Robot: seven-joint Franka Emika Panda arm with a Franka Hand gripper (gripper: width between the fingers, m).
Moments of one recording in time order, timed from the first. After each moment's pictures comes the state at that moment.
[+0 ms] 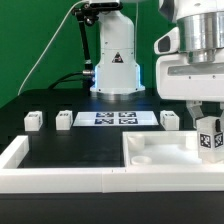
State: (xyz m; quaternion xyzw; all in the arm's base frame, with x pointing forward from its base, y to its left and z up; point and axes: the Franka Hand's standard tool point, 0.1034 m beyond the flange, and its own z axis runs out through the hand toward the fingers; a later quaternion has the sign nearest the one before) arm 0.619 0.115 0.077 -0.87 0.49 -0.05 0.07
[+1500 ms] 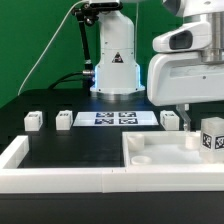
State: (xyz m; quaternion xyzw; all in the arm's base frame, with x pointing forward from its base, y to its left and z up) arm 0.621 0.121 0.078 -1.00 -0.06 -0.05 0.02
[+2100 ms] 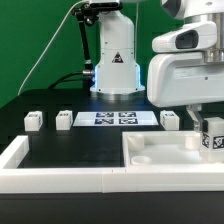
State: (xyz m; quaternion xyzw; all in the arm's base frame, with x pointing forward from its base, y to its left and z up) arm 0.622 0.119 0.077 -0.99 -0.10 -0.06 0.01
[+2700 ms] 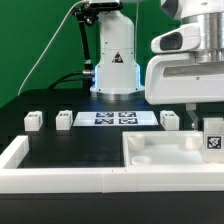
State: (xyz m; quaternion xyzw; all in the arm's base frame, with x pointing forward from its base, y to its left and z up) arm 0.623 0.117 0.077 -0.99 0.13 -0.06 0.04
